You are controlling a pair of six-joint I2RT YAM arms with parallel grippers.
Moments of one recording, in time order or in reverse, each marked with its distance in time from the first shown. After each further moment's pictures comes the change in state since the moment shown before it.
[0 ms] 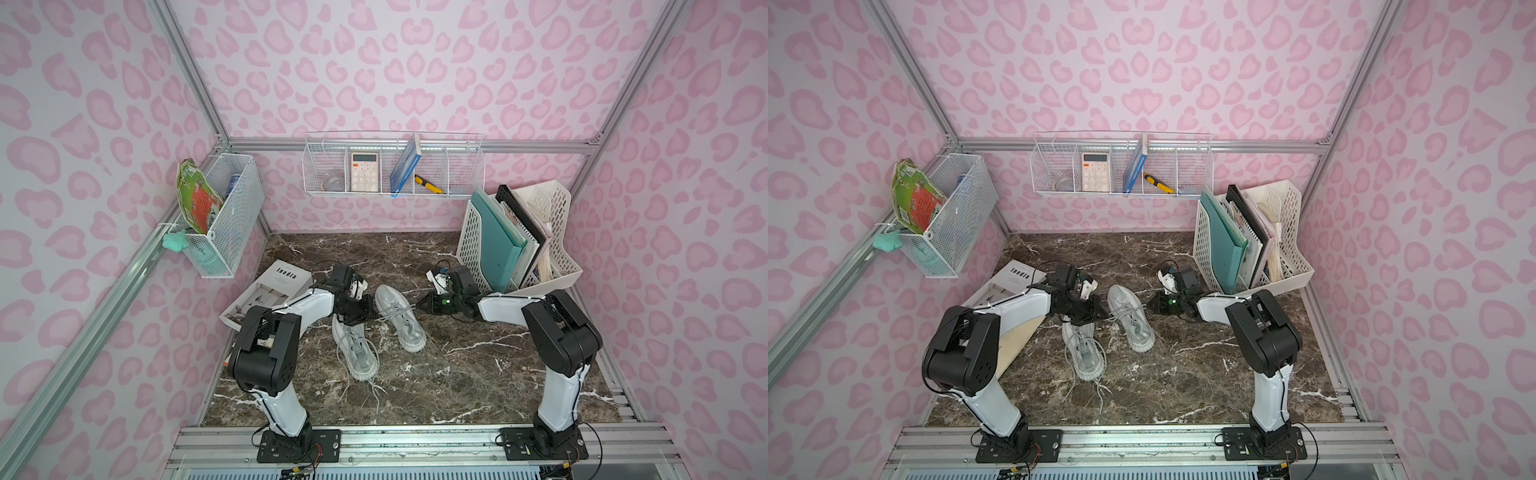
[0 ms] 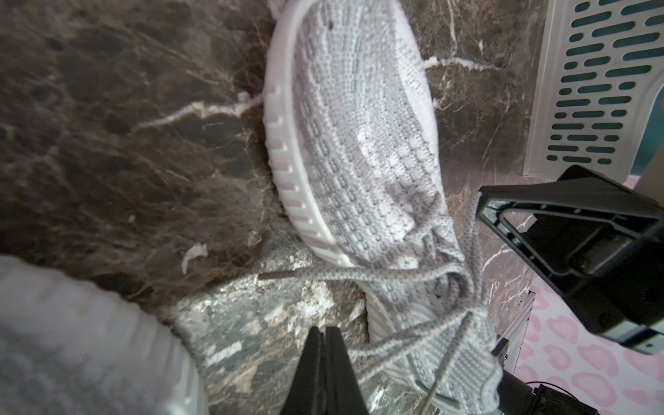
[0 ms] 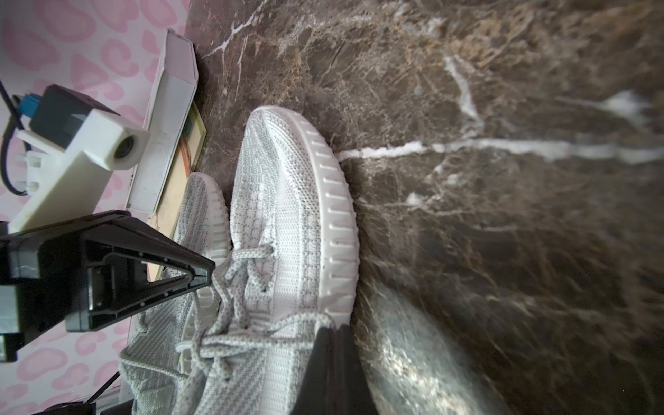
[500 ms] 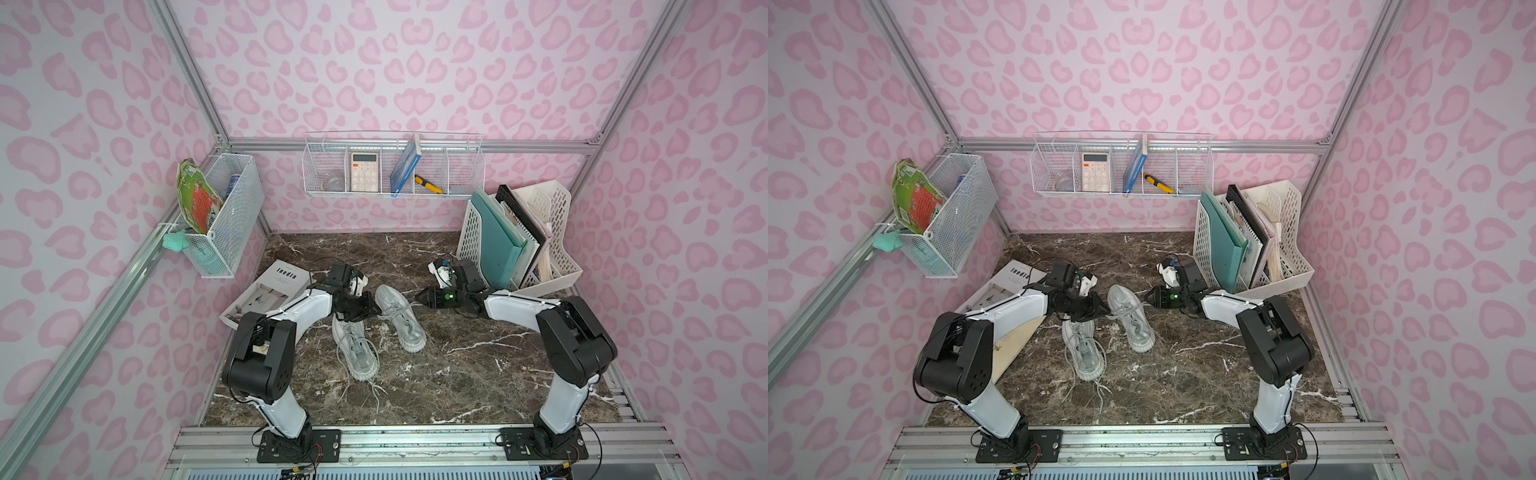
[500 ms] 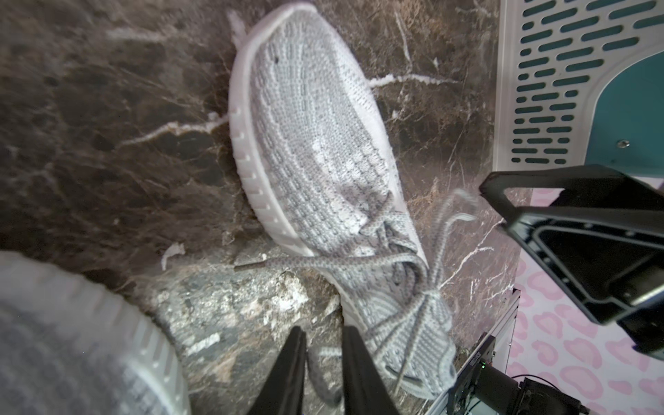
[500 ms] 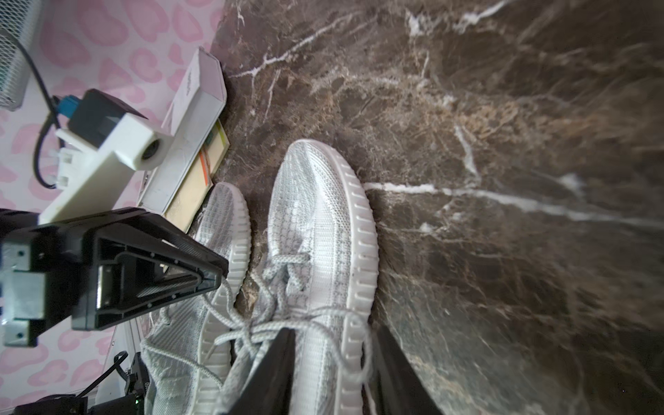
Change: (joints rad) left arm -0.006 -0.075 -0.006 0.012 0.012 -0.016; right arm -0.008 -0.129 -0.003 -0.053 0.022 -0.099
